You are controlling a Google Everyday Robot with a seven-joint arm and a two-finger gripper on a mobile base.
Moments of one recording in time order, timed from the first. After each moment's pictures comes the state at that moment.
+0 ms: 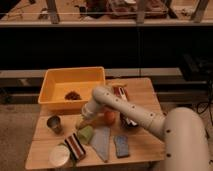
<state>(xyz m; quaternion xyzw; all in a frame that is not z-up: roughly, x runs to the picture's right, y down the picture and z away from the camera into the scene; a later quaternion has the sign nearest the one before) -0.140 0.200 0.849 -0.01 -0.53 -0.66 0.54</state>
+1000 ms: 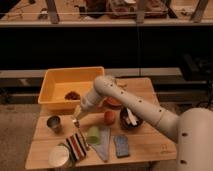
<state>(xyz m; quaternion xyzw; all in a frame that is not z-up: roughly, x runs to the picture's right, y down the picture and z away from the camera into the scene) -0.141 0.129 0.780 0.04 -0.51 -0.66 0.55</state>
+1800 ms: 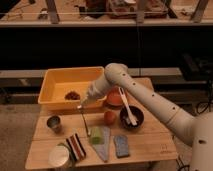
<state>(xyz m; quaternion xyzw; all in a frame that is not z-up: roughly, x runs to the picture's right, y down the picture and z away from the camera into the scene) -0.105 0.056 0.753 0.08 -0.48 -0.62 0.61</state>
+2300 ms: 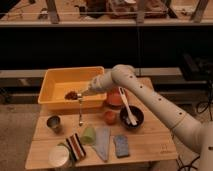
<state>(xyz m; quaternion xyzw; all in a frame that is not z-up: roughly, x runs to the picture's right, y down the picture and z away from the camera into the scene) -0.112 -0.003 0.766 0.15 -0.43 -0.54 0.71</state>
